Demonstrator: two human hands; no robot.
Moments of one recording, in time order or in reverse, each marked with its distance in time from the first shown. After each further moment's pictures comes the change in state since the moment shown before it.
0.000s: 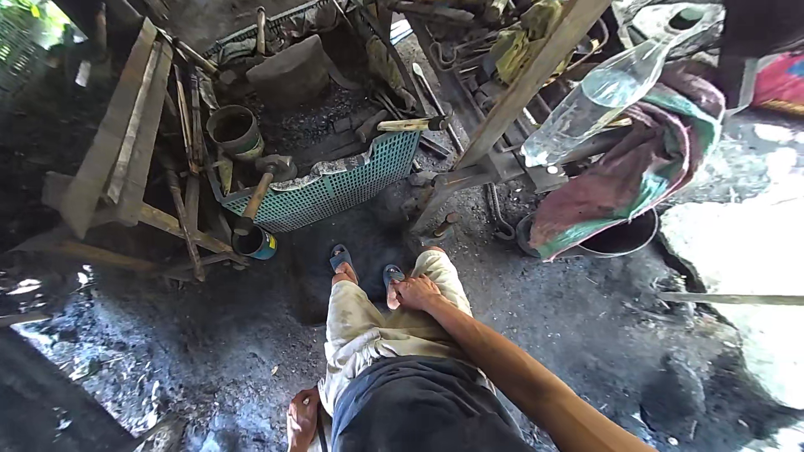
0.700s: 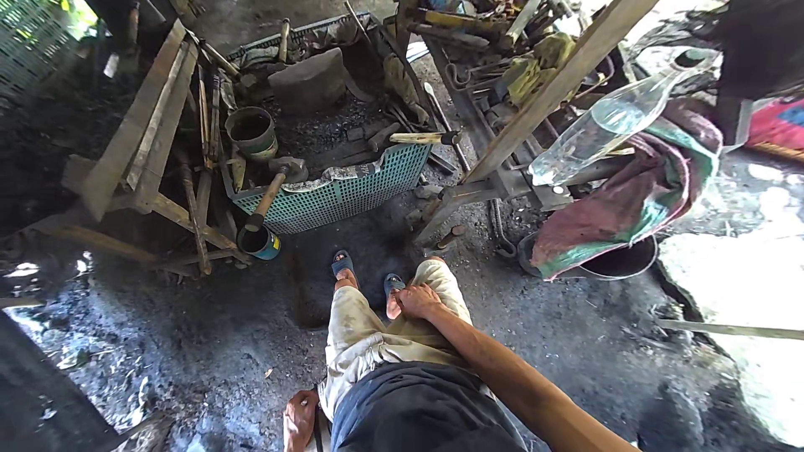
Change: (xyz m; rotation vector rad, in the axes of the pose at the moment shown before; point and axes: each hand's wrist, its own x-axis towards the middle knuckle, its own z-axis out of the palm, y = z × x) left_hand 0.005 -0.004 -0.003 -0.053 -0.006 -0.004; right_hand 0.002 -0.019 -0.002 -0.091 -0.022 0.003
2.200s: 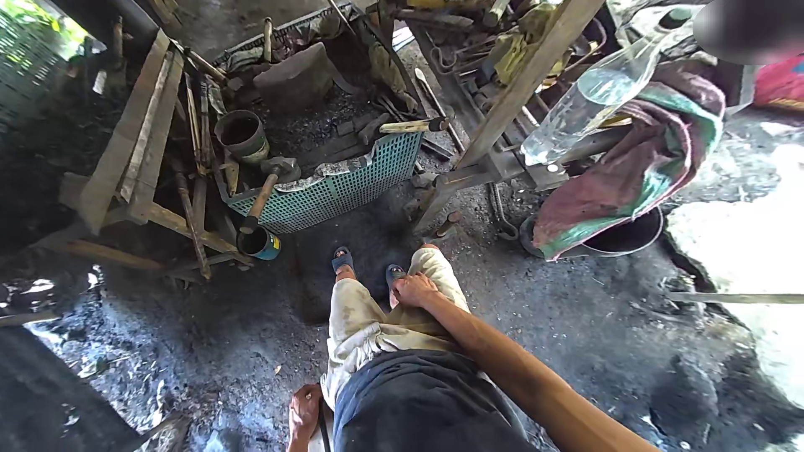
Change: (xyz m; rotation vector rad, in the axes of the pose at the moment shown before) left_hand 0.005 -0.004 0.003 0.018 -0.014 0.022; right_hand -0.006 0.005 -0.005 0.103 0.062 -0.034
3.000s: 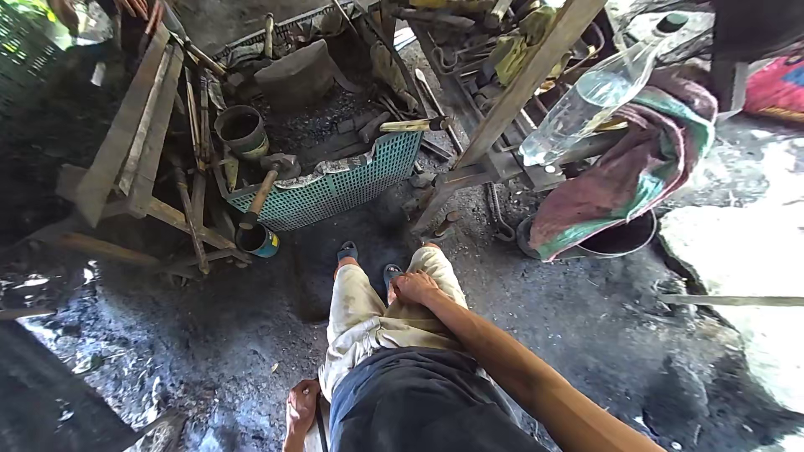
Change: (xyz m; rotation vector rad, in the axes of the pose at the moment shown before) left_hand -0.005 0.008 -0.005 0.019 -0.017 0.011; right_hand -0.004 0.003 0.004 -0.022 0.004 0.032
